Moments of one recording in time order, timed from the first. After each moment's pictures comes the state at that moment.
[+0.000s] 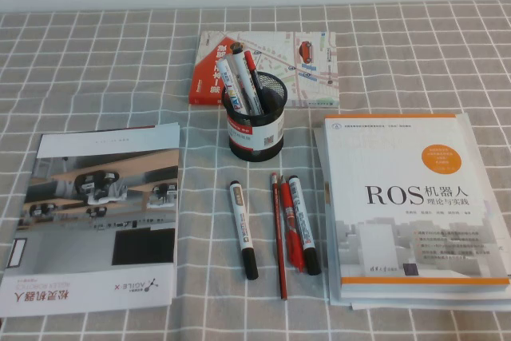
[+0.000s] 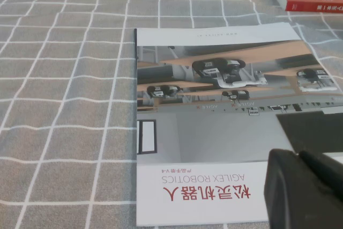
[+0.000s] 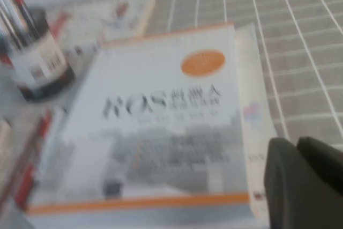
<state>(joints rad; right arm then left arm) 0.06 -0.01 0.03 0.44 0.31 -0.15 -0.07 -0.02 0.03 -0.06 0.38 0.07</state>
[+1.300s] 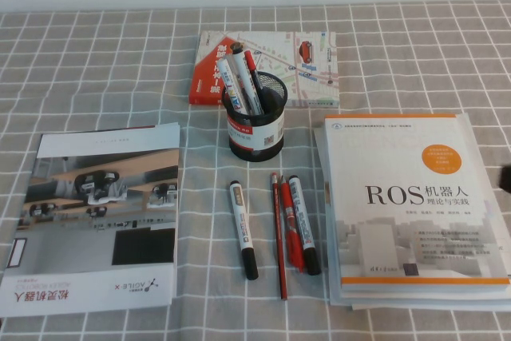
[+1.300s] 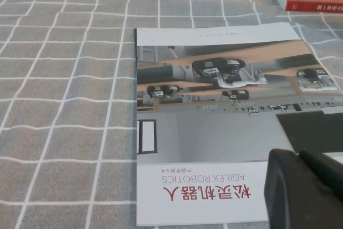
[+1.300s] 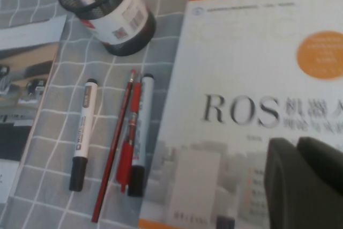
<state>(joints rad) 0.12 0.89 -0.62 0.67 0.56 -0.35 -0.07 -0.02 0.03 -0.06 0.38 0.07</state>
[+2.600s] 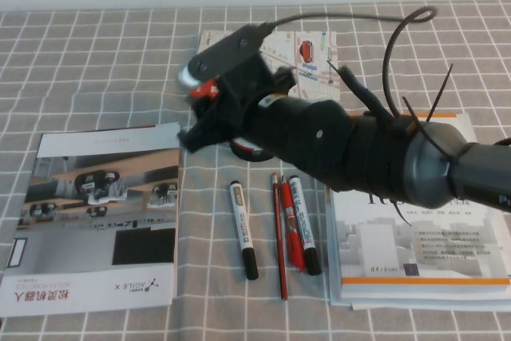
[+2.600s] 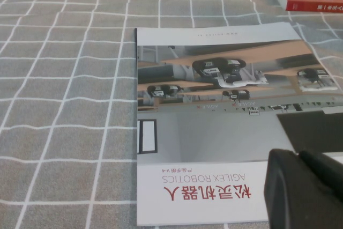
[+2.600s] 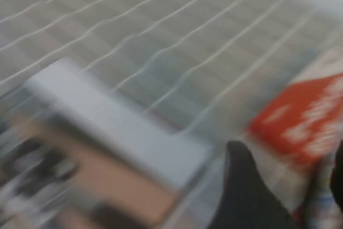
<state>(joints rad) 0.83 1.92 -1.39 0.93 -0.17 -0.92 -0.07 -0.02 0.03 -0.06 0.38 0.07</state>
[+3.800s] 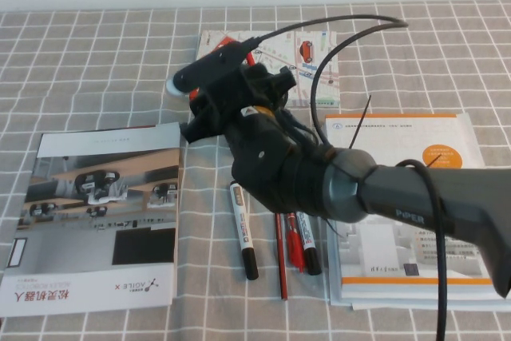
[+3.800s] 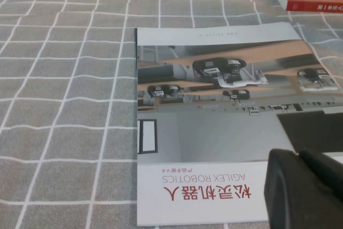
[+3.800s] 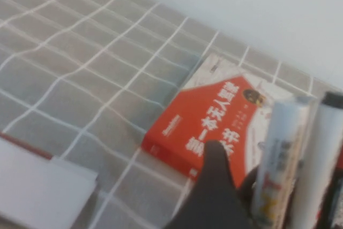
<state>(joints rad) 0.88 2.14 -1.56 1.20 -0.58 -1.26 -0.07 -0.02 0.03 -0.06 0.38 0.07</state>
